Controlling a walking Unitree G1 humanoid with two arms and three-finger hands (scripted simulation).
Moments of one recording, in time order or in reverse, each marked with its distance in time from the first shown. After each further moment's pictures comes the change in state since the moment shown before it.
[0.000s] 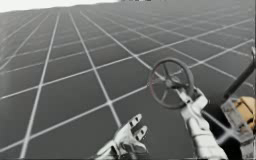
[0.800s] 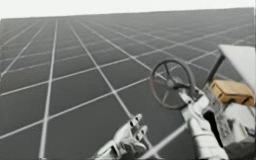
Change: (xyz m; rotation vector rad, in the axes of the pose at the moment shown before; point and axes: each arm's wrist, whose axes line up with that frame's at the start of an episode) left arm 0.004 -0.003 0.000 0.009 0.013 -0.010; right arm 0.005 -0.011 0.002 0.007 -0.005 -0.032
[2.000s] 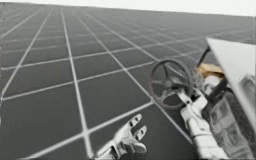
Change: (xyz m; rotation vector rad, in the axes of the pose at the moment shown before) left arm -0.004 0.009 -0.002 -0.033 -0.013 0.009; right arm -0.007 0.014 -0.005 -0.033 0.004 0.031
